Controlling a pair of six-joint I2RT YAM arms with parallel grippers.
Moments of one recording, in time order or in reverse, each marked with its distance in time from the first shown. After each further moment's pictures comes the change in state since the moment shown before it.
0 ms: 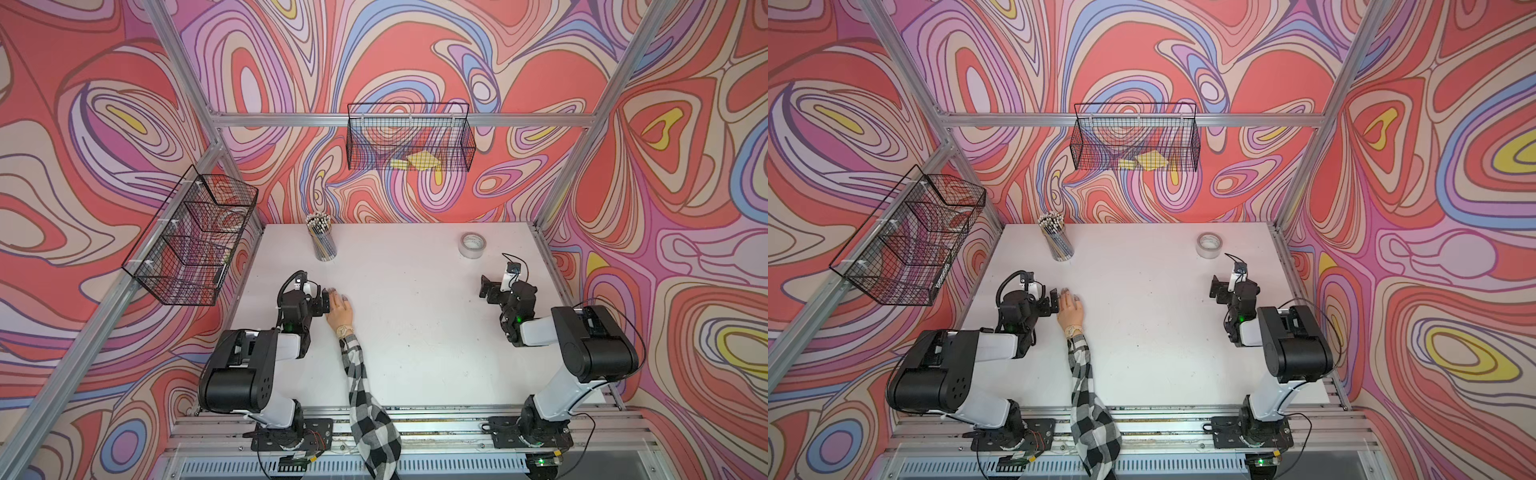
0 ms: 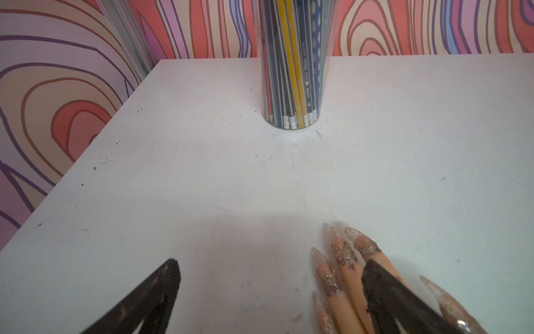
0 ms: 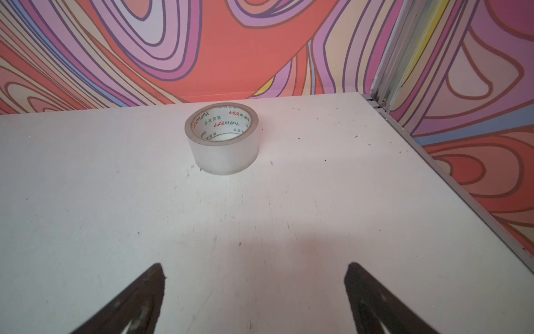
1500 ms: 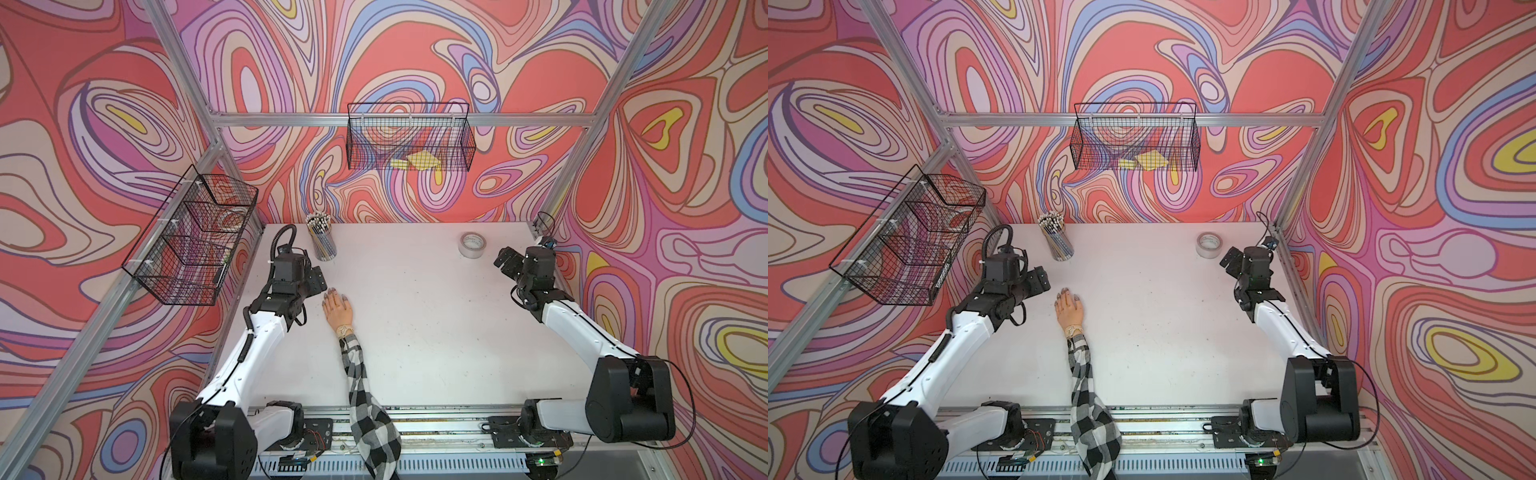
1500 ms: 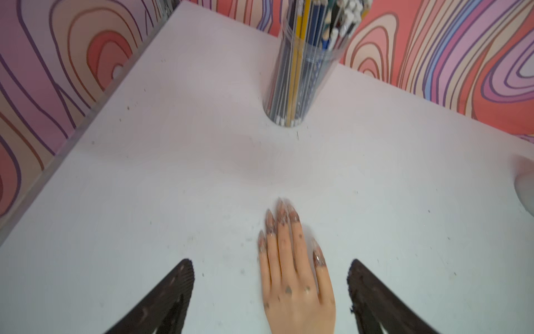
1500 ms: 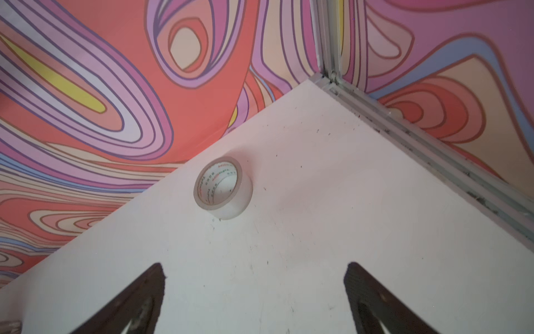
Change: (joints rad) left arm -0.114 -0.396 0.529 -1.260 -0.071 -0.445; right arm -0.005 -0.358 0.365 -0.923 0.080 0.491
